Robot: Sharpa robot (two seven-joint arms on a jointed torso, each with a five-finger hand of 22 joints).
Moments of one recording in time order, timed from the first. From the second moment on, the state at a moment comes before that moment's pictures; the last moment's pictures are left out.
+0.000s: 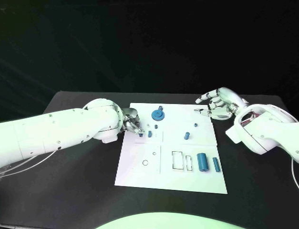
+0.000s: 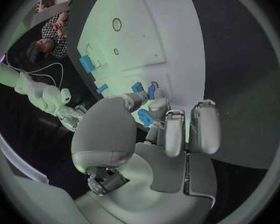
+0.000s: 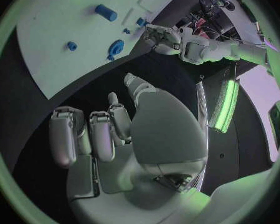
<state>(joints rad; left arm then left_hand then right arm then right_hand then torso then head) 1.21 -0.76 -0.05 1.46 -1.16 0.07 -0.50 1.18 -0.12 0.70 0.21 0.06 0.79 0.07 0.86 0.70 1.25 -0.02 1.22 0.97 1.47 -0.07 1.56 1.31 0.08 1.43 0.04 1.43 1.30 1.30 -0.85 -0.16 1.56 -0.97 -0.49 -0.09 1.37 -0.17 0.30 0.20 0.18 0.86 0.18 0.14 0.41 1.37 0.09 1.35 1.31 1.47 0.02 1.52 1.31 0.03 1.47 0.13 1.43 1.31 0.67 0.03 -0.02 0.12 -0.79</state>
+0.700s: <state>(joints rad) 1.21 -0.76 -0.06 1.45 -1.17 0.09 -0.51 1.18 -0.12 0.70 0.21 0.05 0.79 0.07 0.86 0.70 1.25 -0.02 1.22 0.97 1.47 -0.07 1.56 1.31 0.08 1.43 0.04 1.43 1.30 1.30 -0.85 -0.16 1.56 -0.97 -0.49 -0.09 1.36 -0.17 0.30 0.20 0.18 0.86 0.18 0.14 0.41 1.37 0.09 1.35 1.31 1.47 0.02 1.52 1.31 0.03 1.47 0.13 1.43 1.31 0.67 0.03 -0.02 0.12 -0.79</state>
